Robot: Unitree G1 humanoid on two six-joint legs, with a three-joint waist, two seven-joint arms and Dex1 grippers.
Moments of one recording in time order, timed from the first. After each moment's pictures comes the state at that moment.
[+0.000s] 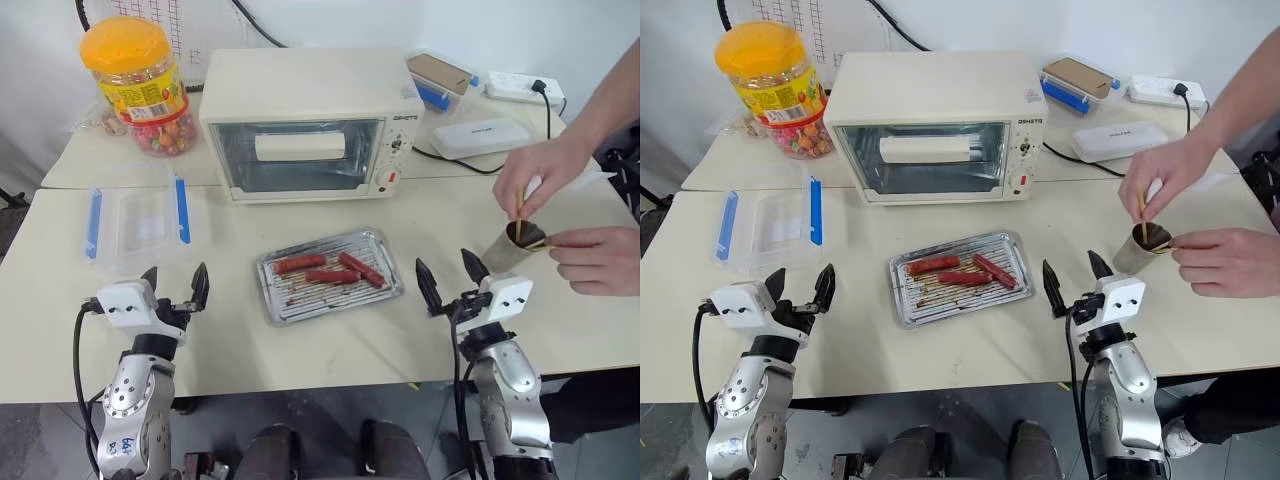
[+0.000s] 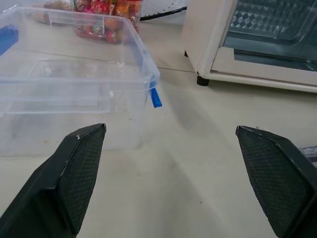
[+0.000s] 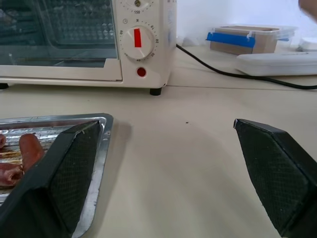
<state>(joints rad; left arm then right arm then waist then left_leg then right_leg) 0.13 0.13 0.31 -0.40 -0.33 0.19 -0.08 0.01 -0.18 -0.14 -0.12 0.29 -0.15 0.39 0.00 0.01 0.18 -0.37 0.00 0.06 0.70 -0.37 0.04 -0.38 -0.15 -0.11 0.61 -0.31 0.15</state>
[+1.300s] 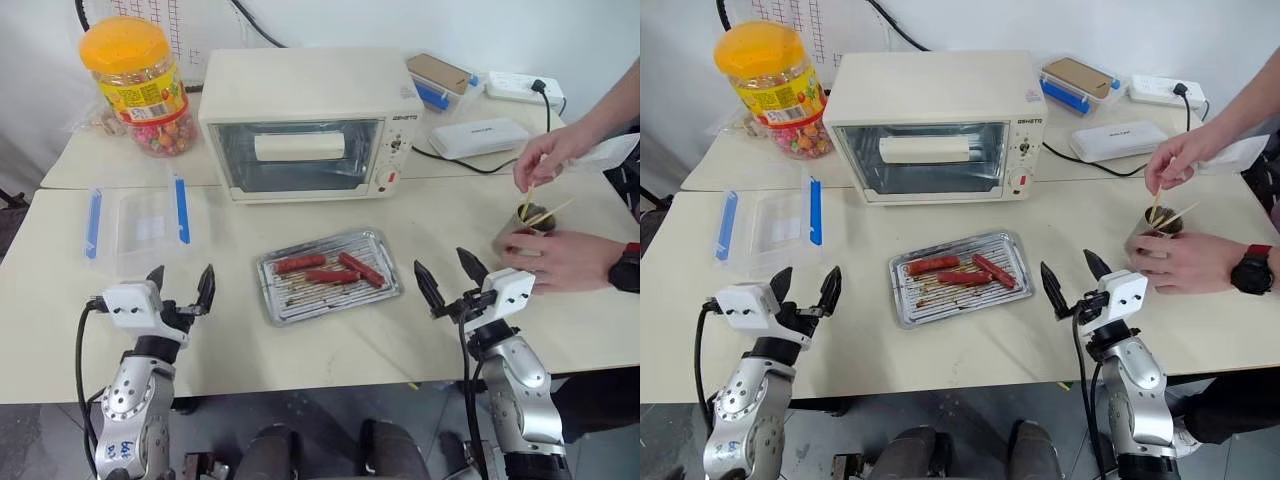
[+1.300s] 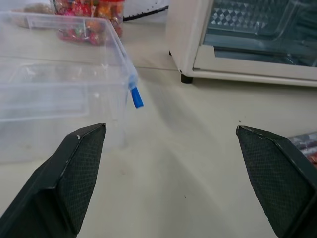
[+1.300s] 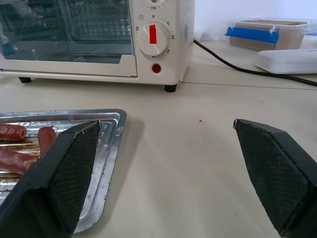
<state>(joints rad) 0.15 0.14 0.29 -0.42 -0.31 0.19 -0.13 -0.02 -0.24 -0.16 -0.10 0.35 -0.11 0.47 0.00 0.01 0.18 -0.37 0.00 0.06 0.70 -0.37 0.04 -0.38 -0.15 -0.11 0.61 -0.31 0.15</state>
